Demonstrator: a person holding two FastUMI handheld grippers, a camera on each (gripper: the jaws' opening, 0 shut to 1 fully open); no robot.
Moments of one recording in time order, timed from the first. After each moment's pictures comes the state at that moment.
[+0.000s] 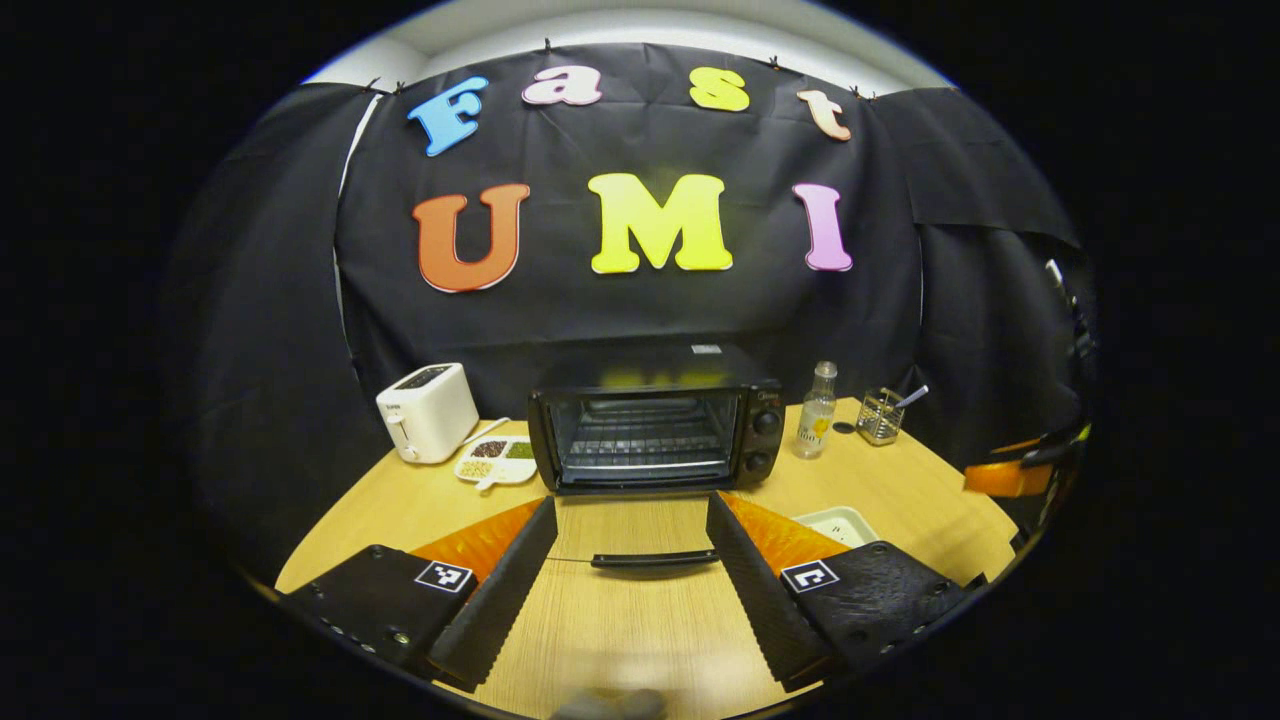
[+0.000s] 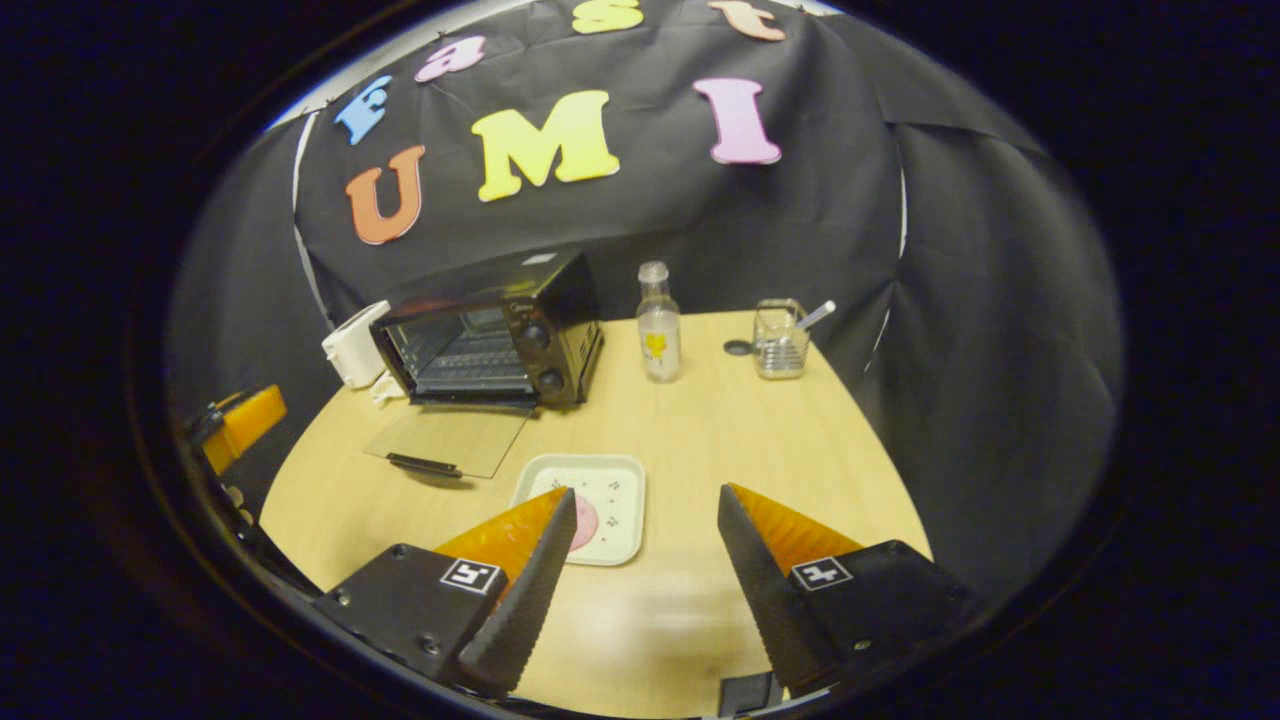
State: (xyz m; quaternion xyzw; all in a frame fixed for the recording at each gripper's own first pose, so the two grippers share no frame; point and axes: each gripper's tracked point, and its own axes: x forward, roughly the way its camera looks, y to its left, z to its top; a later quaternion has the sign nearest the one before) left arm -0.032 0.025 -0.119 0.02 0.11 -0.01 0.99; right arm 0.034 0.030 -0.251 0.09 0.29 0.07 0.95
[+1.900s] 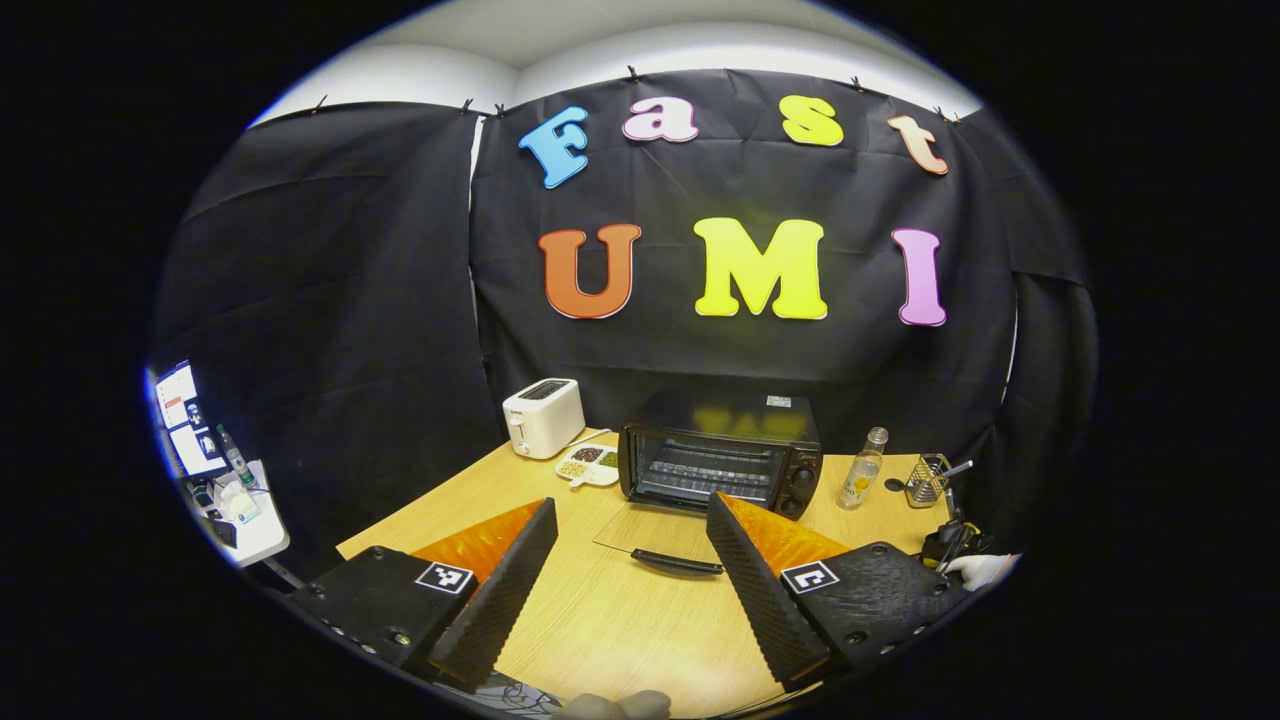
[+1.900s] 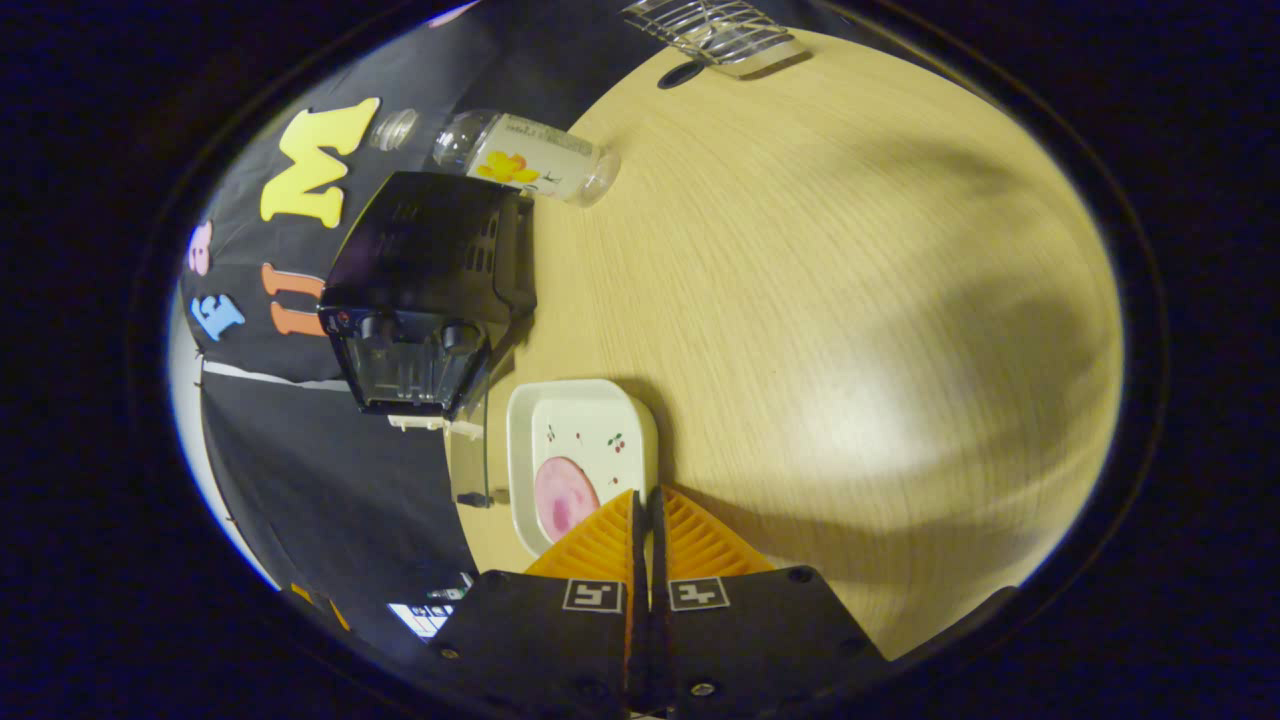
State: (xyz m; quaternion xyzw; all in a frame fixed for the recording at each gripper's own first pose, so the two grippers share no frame) left arm -0.104 -0.004 -0.046 -0.01 0.12 0.18 0.98; right arm 0.132 0.052 -0.382 0.41 0.52 0.18 0.72
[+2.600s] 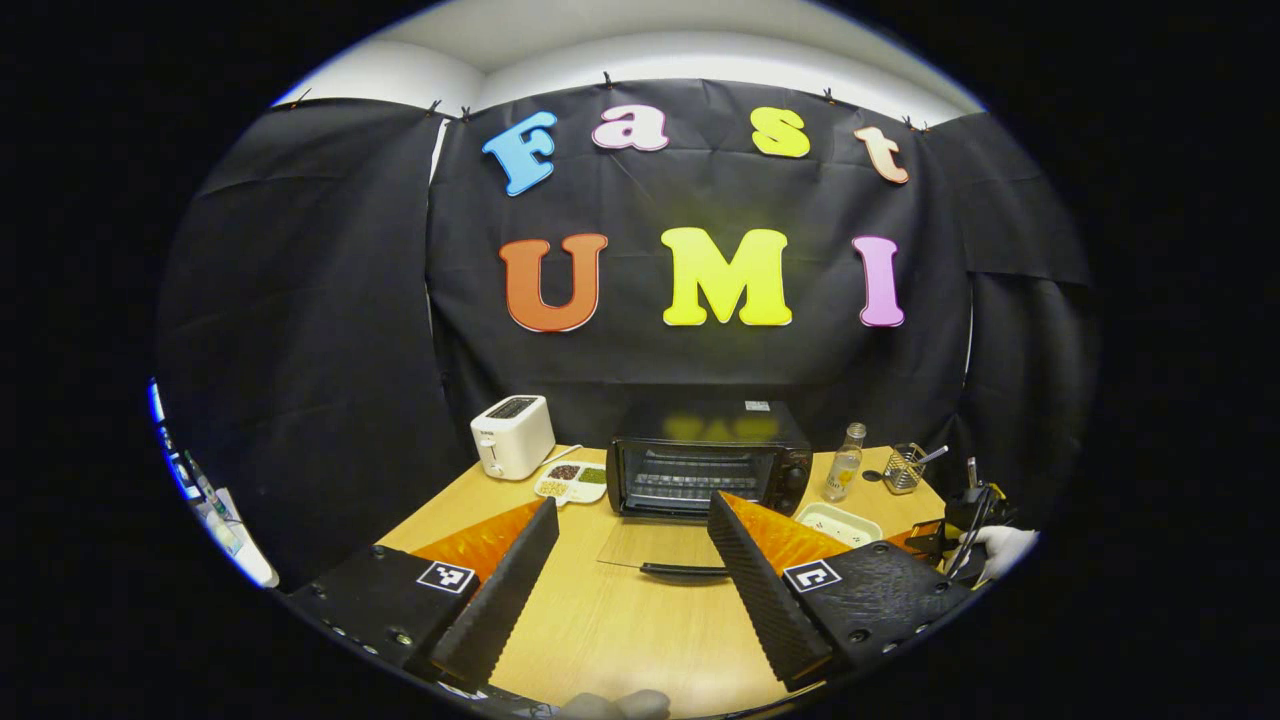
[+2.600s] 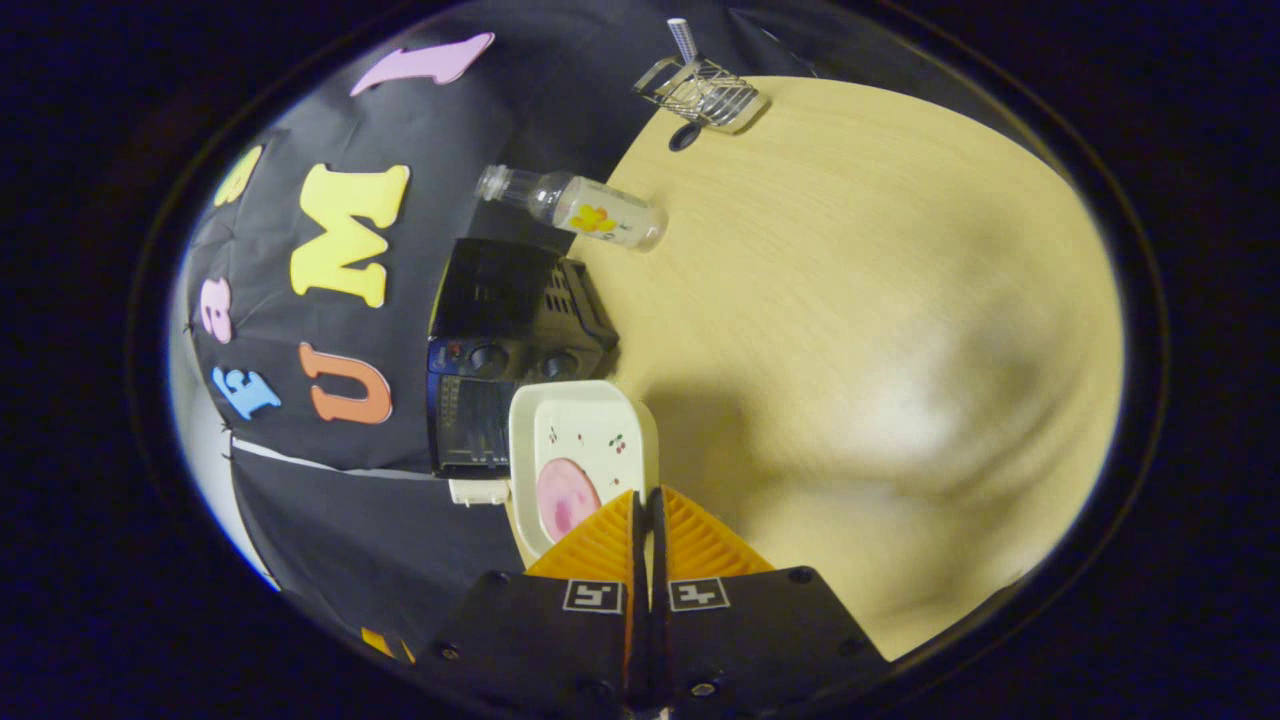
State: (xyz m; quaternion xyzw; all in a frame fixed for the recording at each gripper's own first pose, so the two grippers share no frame) left arm -0.111 0.065 -0.048 0.00 0.09 0.08 0.99; right arm 0.094 0.110 -0.294 0.53 0.41 0.10 0.74
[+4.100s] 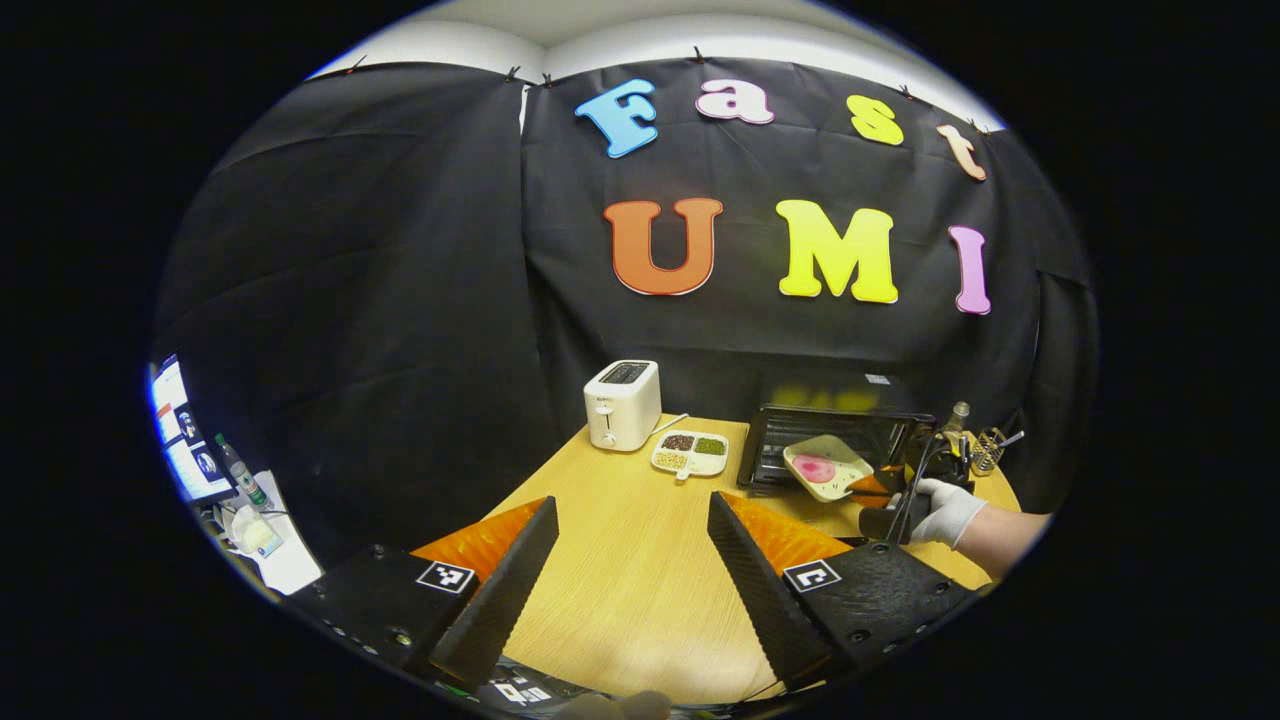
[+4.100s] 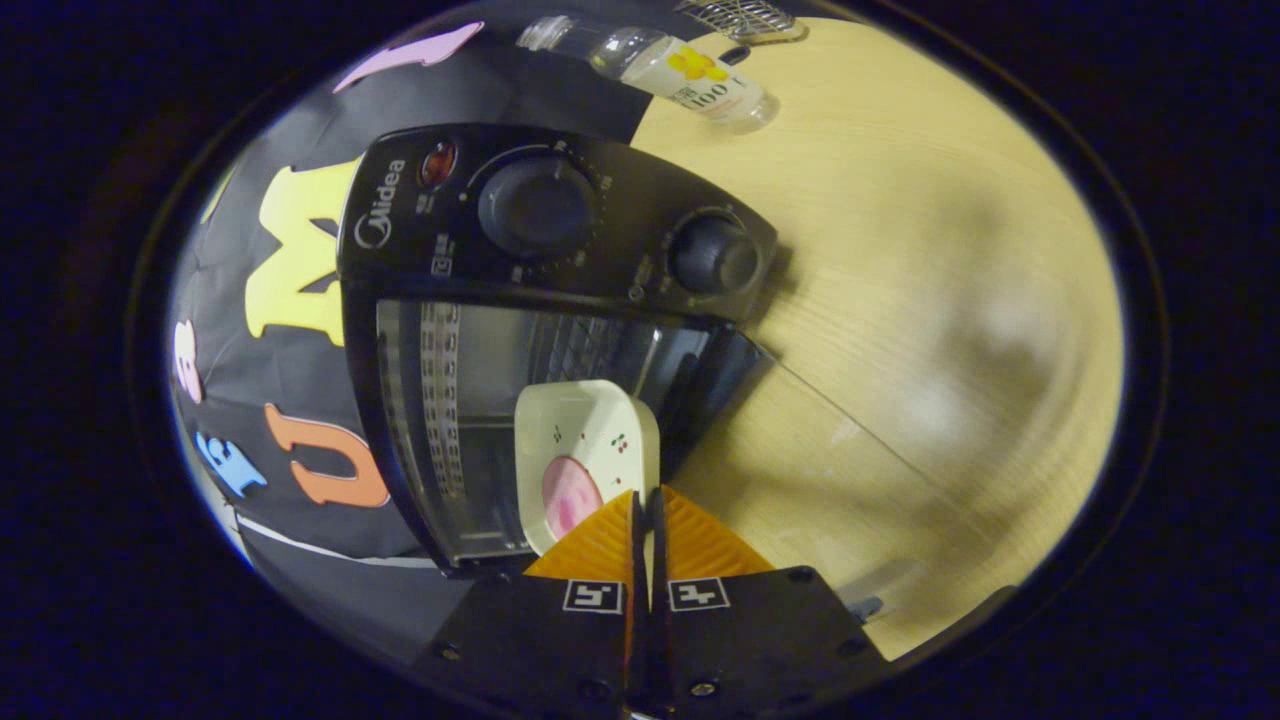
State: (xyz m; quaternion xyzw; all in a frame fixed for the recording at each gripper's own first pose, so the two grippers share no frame) left arm -0.134 0.221 -0.084 -0.02 0.15 0.19 0.97; right arm 0.261 0.306 -0.293 0.61 0.33 0.03 0.72
